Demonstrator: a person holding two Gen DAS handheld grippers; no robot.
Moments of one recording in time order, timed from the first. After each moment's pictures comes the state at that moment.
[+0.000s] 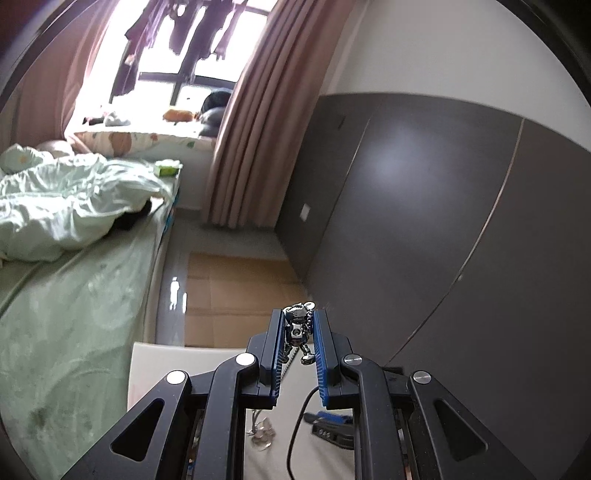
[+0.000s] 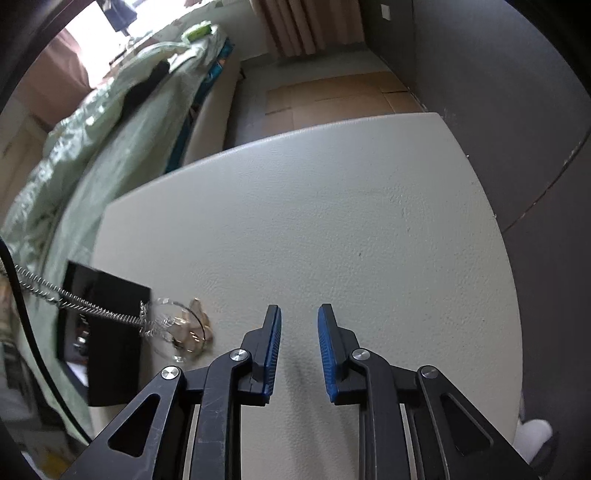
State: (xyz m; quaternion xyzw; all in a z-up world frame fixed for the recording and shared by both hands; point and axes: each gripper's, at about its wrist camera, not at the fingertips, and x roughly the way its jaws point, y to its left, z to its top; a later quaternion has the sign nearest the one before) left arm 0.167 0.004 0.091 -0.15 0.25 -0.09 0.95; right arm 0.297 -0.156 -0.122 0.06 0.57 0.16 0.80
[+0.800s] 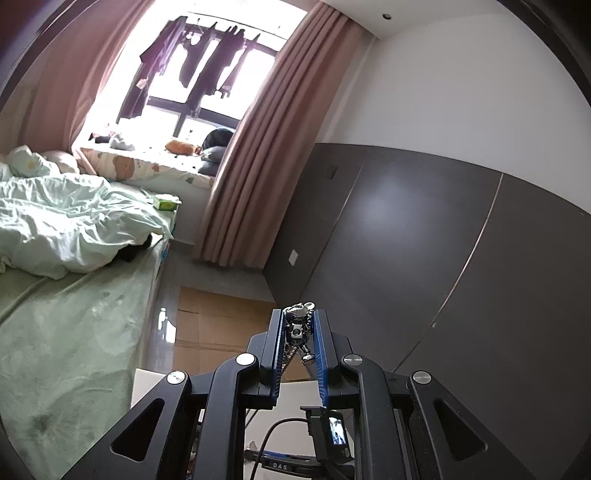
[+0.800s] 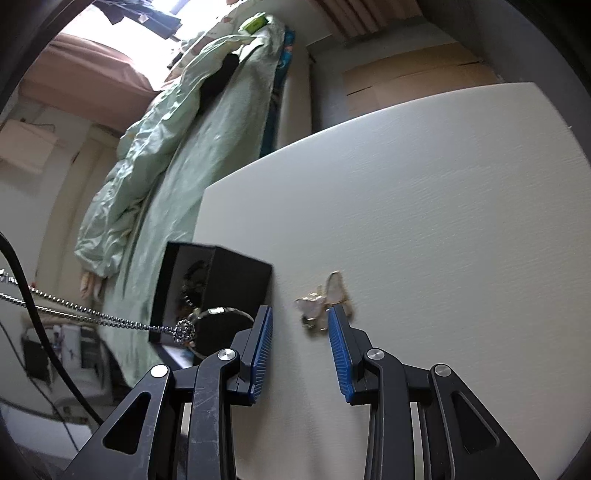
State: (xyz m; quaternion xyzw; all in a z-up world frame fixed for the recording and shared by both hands) left arm 0.132 0.038 0.130 -0.19 0.17 -0.09 0.96; right arm 0.281 -0.106 -0.128 0.15 0.59 0.30 0.74
